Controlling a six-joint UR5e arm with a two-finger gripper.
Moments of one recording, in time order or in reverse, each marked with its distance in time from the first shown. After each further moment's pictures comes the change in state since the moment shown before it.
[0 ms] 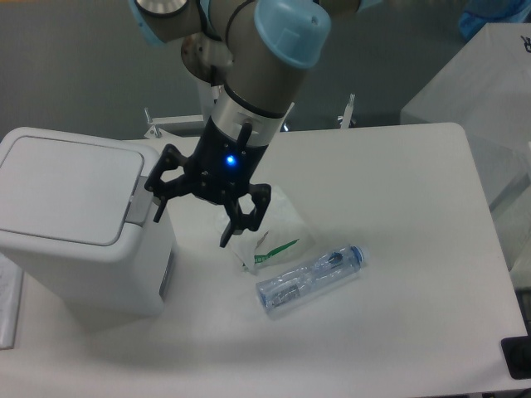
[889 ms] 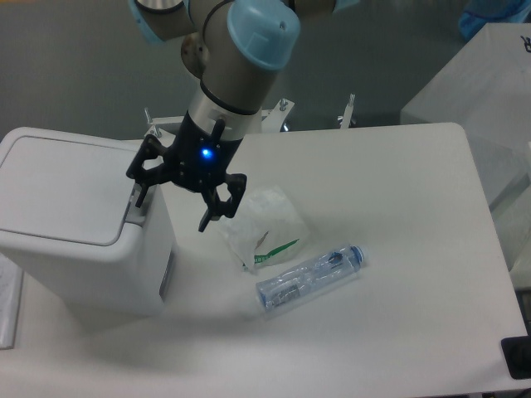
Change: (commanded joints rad) arm -0.031 0.045 -0.098 0.006 0.012 0.002
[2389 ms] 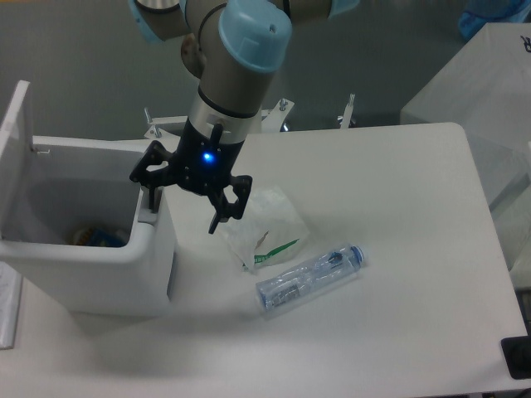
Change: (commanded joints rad) arm -0.002 0.000 -0.009 0.057 0.074 -0.003
